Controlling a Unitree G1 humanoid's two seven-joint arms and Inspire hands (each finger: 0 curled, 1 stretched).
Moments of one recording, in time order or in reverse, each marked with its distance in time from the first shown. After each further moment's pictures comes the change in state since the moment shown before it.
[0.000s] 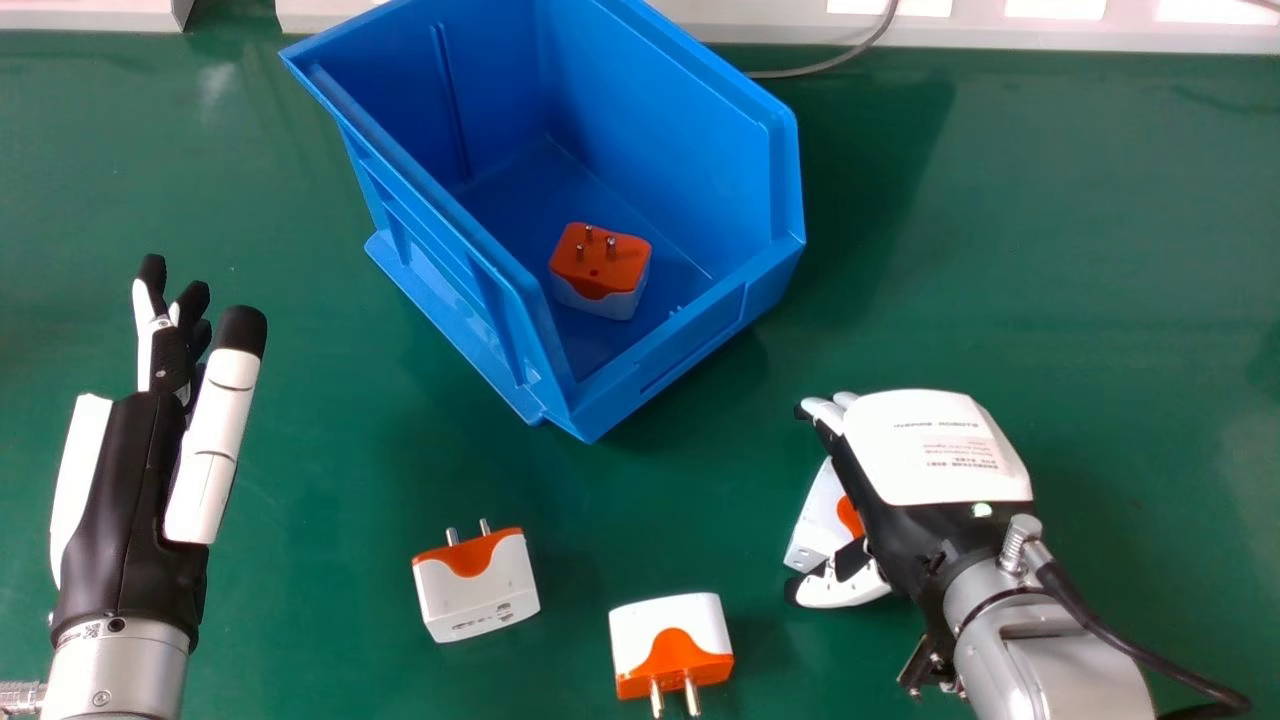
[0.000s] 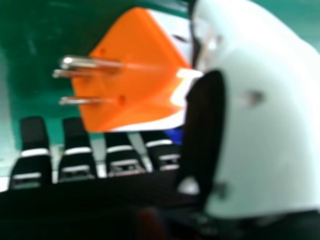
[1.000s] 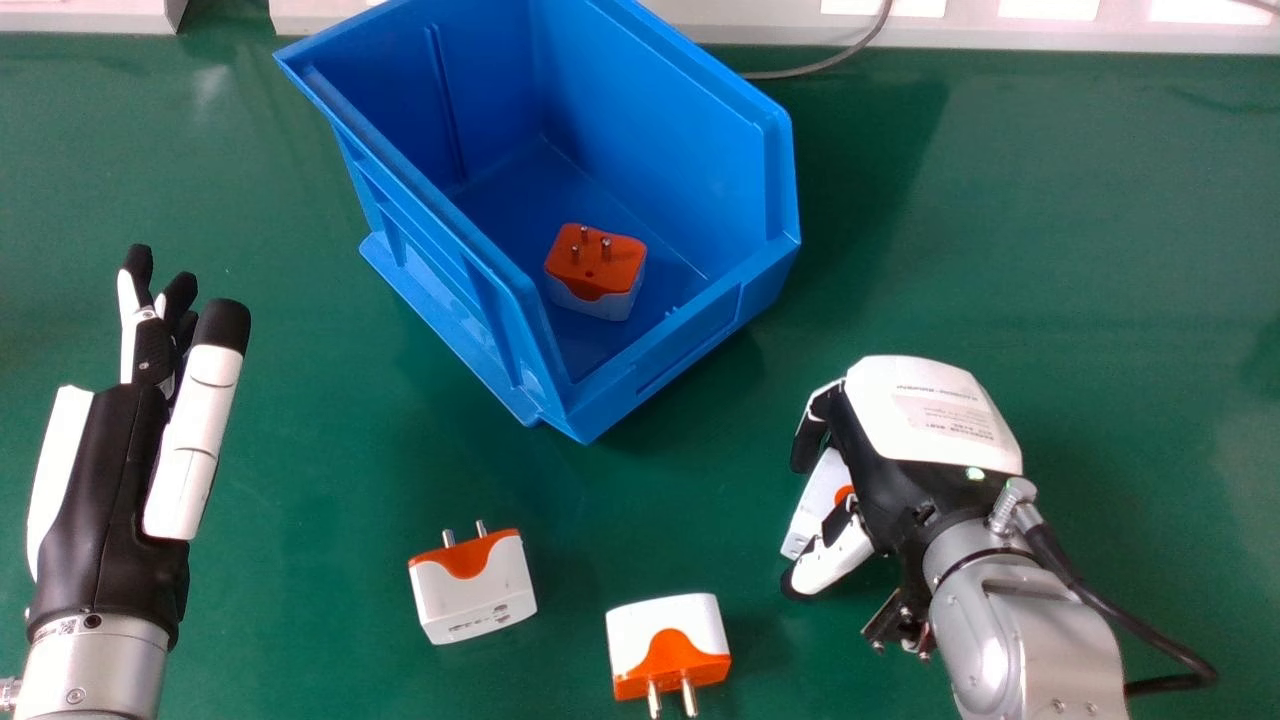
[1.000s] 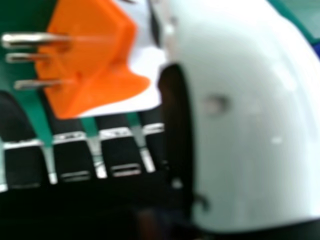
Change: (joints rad) left arm 0.006 0.024 0.023 -0.036 -0.029 0.037 -0.021; right arm -0.072 0.083 -0.021 0.046 0.089 0.079 -0.024
